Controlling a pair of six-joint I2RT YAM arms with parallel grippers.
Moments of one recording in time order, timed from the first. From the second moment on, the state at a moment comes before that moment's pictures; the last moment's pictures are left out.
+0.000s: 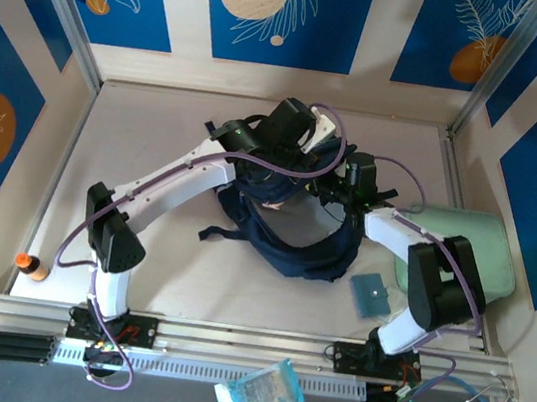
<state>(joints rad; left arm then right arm) -0.87 1.87 1.99 -0.83 -0.11 -0.02 0.33 1.62 0.86 0.31 -0.46 1.28</state>
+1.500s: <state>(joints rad) -0.87 1.87 1.99 -0.83 -0.10 -0.02 0.39 1.75 0.92 0.19 -0.34 1.24</state>
